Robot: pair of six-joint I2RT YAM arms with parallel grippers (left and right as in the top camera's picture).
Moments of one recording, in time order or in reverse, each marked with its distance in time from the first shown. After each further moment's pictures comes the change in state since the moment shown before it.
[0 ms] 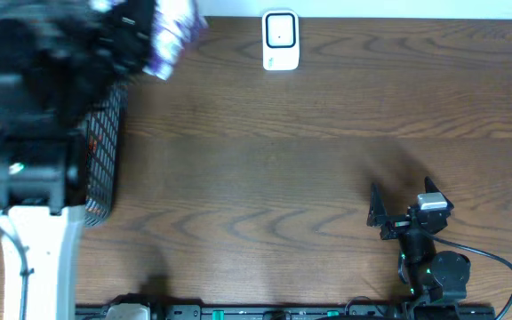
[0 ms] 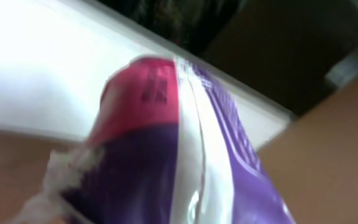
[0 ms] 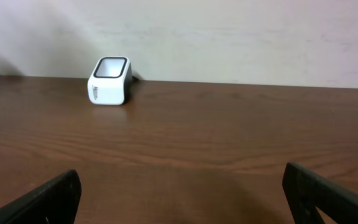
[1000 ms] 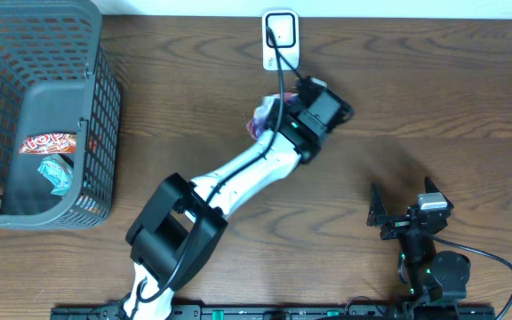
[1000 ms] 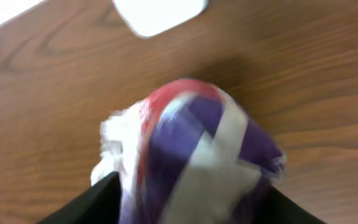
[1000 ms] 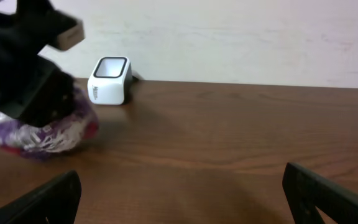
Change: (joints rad) left arm -0.719 0.754 0.000 -0.061 -0.998 0.309; right arm 0.000 0.000 0.000 0.000 0.000 0.000
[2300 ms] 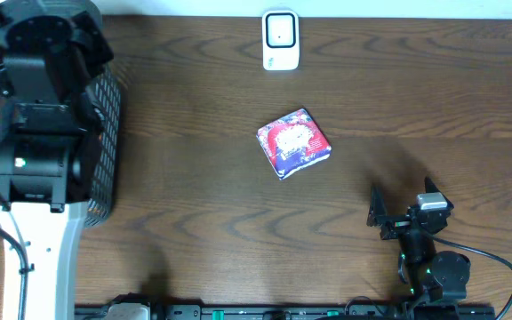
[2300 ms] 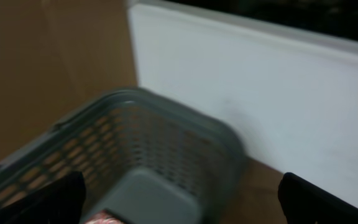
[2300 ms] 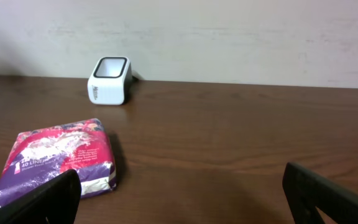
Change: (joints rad) left arm 0.752 -0.750 0.045 -0.141 -0.024 0.024; right arm 0.000 0.000 0.000 0.000 0.000 0.000
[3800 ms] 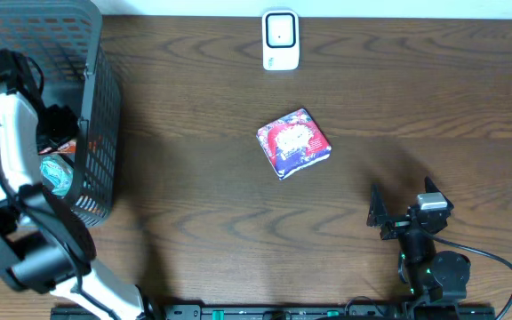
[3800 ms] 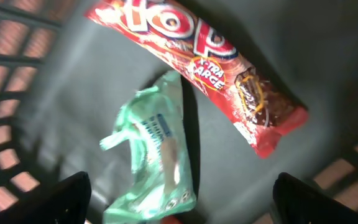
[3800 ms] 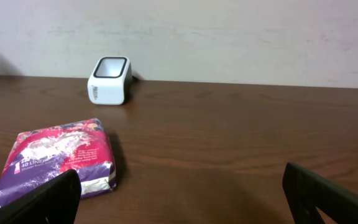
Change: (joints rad) left arm 0.476 0.613 -0.011 -0.456 0.415 -0.013; right arm 0.000 0.000 0.000 0.000 0.000 0.000
